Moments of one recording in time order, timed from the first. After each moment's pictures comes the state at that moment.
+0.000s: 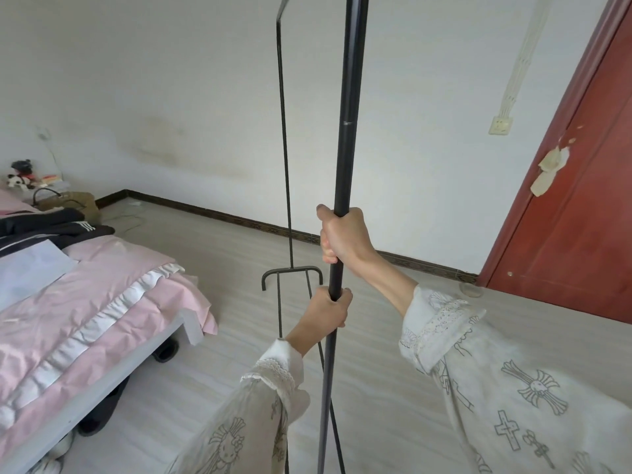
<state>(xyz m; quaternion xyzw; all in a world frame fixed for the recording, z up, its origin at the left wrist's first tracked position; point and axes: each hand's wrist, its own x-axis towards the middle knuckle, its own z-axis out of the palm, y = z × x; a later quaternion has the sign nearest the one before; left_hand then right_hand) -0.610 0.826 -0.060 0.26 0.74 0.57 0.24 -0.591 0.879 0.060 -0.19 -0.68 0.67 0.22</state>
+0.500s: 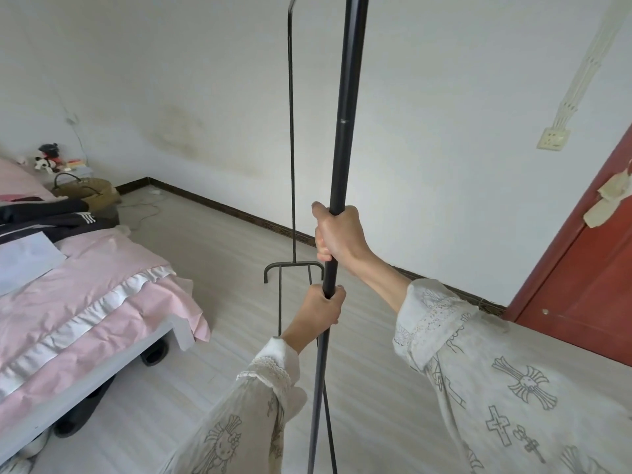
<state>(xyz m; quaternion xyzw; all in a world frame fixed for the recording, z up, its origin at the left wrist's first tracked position) -0.714 0.984 -0.060 0.20 0.75 0.60 0.20 -0.705 1.038 0.060 -0.14 -0.69 0.70 0.16</state>
